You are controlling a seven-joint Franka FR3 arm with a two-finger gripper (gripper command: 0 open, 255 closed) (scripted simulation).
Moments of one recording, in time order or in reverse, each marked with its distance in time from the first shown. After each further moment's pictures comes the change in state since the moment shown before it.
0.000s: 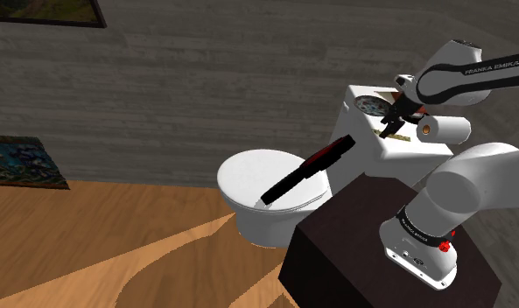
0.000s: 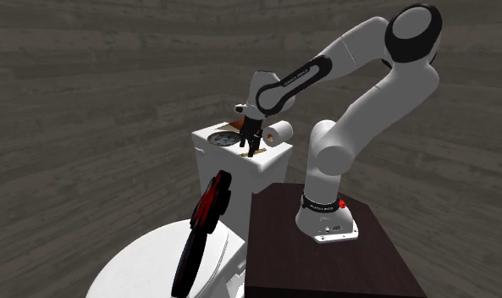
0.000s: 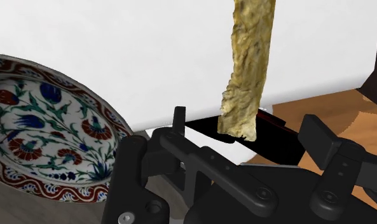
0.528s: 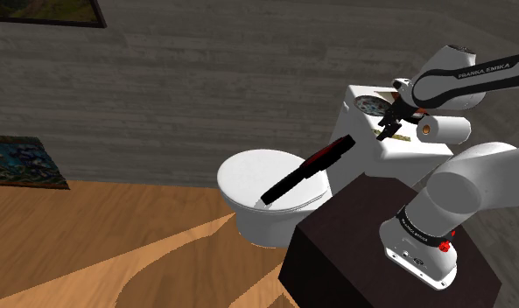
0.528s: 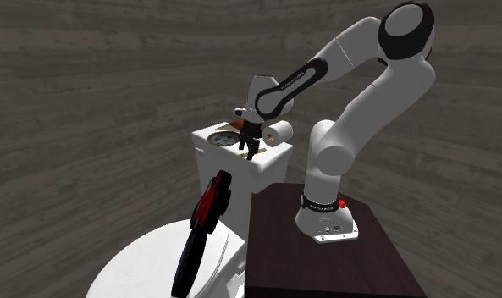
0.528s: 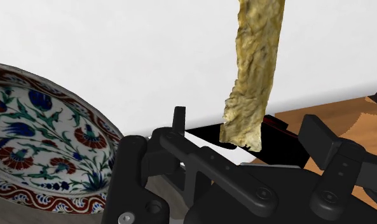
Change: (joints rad) arm 0.016 0.048 -0.020 -0.014 -0.003 0.064 -0.001
